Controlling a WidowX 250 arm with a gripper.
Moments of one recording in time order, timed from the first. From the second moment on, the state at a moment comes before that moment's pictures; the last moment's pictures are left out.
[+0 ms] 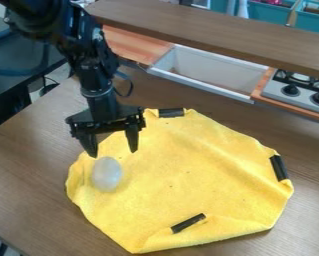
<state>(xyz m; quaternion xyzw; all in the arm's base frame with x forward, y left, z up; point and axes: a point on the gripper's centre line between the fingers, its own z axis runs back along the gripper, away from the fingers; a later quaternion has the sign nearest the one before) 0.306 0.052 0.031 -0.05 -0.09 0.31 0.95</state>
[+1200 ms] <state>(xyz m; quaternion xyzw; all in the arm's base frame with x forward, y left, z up) 0.368 -0.059 0.051 -0.10 -0.09 0.30 0.94</state>
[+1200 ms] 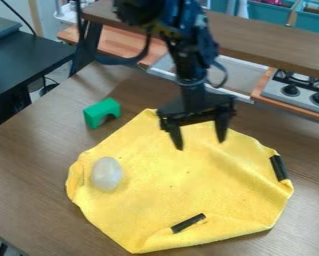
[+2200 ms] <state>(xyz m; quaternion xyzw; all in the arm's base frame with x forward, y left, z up) 0.430 -0.141 0.025 -0.09 -0.13 0.28 0.95</state>
